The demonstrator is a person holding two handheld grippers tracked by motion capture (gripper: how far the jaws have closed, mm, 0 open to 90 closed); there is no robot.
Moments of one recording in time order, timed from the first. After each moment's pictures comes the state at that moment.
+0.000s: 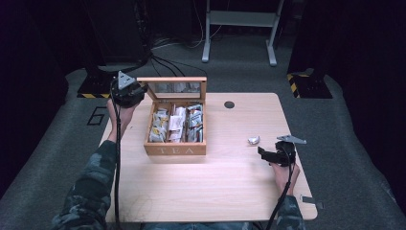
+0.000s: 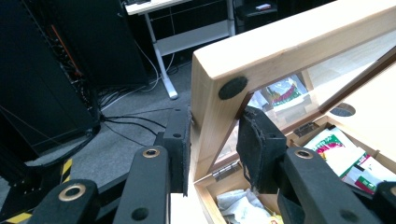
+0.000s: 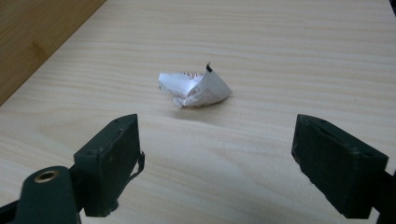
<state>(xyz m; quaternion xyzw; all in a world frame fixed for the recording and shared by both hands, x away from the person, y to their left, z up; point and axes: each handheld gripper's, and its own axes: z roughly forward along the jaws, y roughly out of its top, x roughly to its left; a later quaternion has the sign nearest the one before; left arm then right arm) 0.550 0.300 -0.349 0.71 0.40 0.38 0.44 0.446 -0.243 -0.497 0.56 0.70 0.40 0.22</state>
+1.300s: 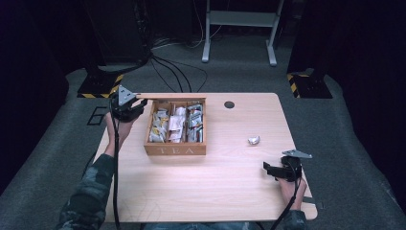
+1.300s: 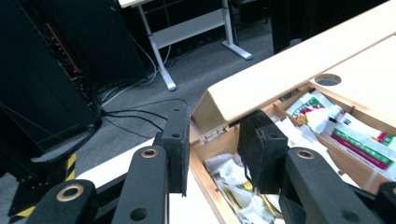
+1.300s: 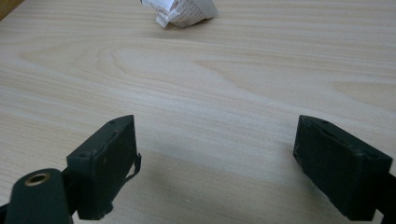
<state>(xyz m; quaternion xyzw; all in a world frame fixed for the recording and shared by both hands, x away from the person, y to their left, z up) 0.510 0.299 -0.372 0.73 0.38 0.38 0.43 0.410 -0.263 -0.526 0.56 0.71 0.37 0.20</state>
